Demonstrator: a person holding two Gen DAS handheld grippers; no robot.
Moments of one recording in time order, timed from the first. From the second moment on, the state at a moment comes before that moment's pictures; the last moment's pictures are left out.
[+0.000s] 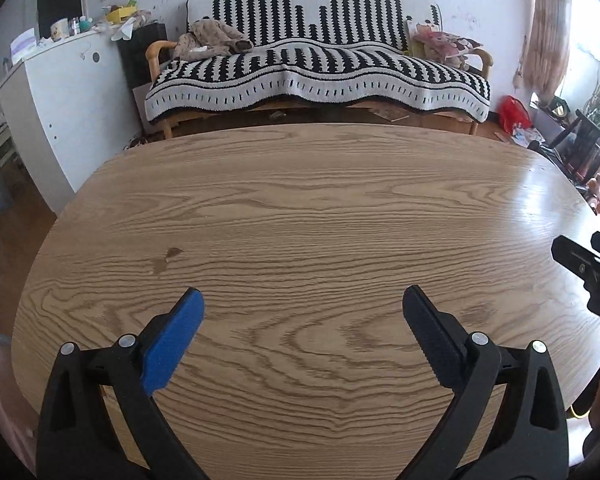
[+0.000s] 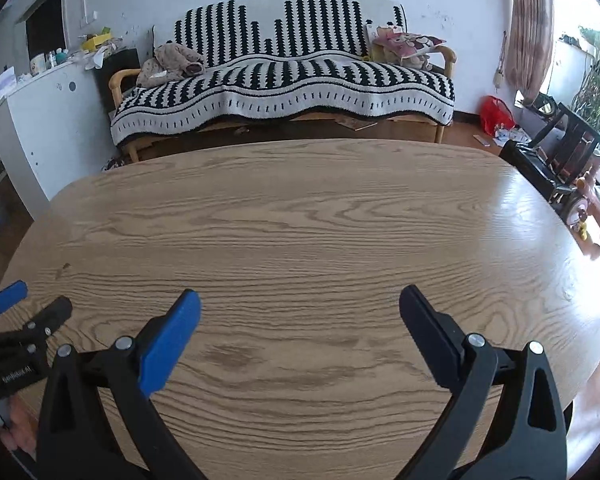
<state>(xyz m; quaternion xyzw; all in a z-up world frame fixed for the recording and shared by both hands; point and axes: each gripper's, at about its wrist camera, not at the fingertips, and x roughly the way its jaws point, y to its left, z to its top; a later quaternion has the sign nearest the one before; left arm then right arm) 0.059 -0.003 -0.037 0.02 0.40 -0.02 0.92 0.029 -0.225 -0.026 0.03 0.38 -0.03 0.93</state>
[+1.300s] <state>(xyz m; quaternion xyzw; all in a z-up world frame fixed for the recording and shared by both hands) 0.052 -0.019 -0.032 0.00 0.39 -0.02 0.92 0.002 -0.255 -0.020 0.03 0.38 -0.04 0.92</state>
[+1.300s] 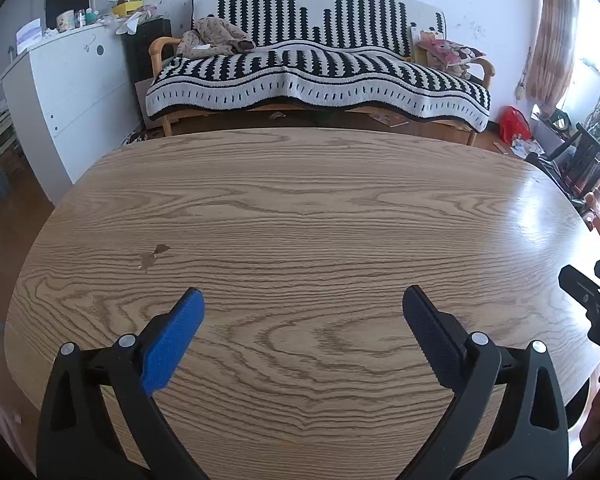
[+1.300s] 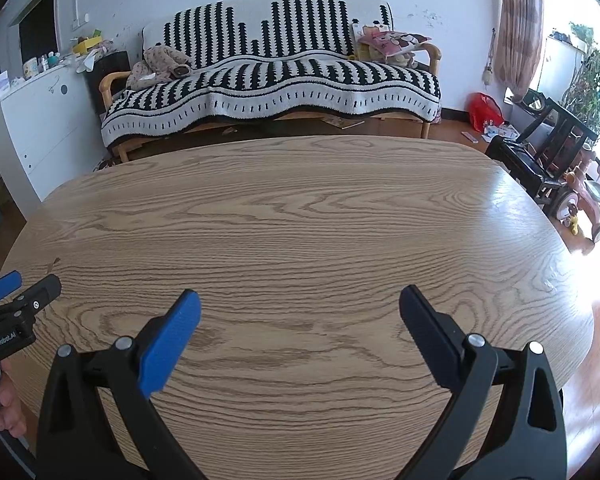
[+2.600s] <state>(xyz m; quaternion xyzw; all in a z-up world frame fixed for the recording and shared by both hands) 0.051 -0.018 -0.031 -0.01 0.39 -0.02 0.92 0.004 -0.257 -0.016 0.03 0.38 -0.04 0.92</state>
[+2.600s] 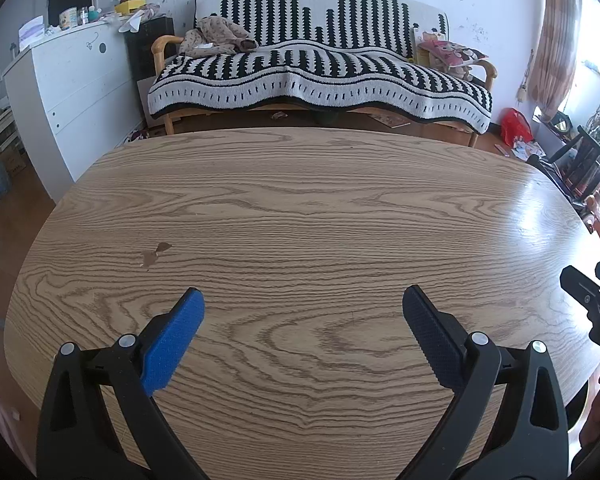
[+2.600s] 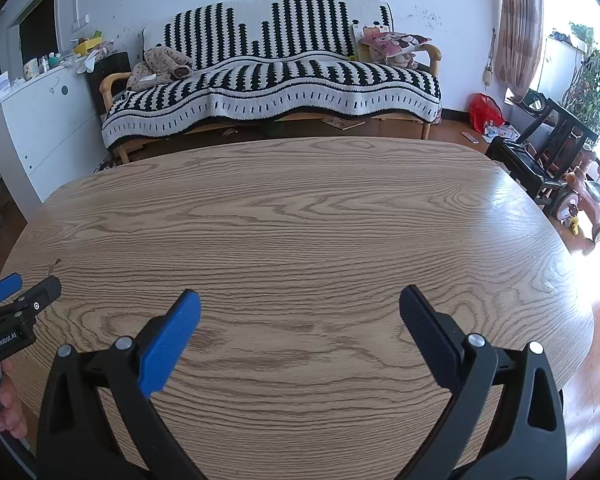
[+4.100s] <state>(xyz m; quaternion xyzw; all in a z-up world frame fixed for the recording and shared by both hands) 0.049 -0.013 -0.034 -0.01 0.40 -0.01 0.92 0.003 -0.254 -0.019 0.03 0.38 -0.04 0.92</state>
